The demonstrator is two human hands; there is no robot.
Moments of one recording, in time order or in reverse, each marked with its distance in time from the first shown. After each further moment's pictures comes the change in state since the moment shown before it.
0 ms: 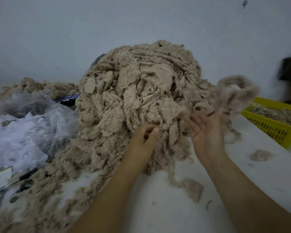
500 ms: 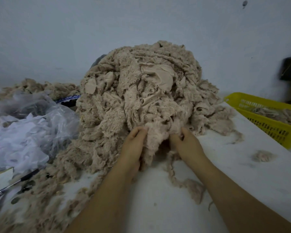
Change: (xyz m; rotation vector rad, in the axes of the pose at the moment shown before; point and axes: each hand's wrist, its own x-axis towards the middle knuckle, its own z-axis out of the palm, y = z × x) left_hand 0.007 -0.001 -0.007 -0.578 0.134 -0.305; right_hand -0.005 0.040 -0.002 -1.283 -0.202 -0.126
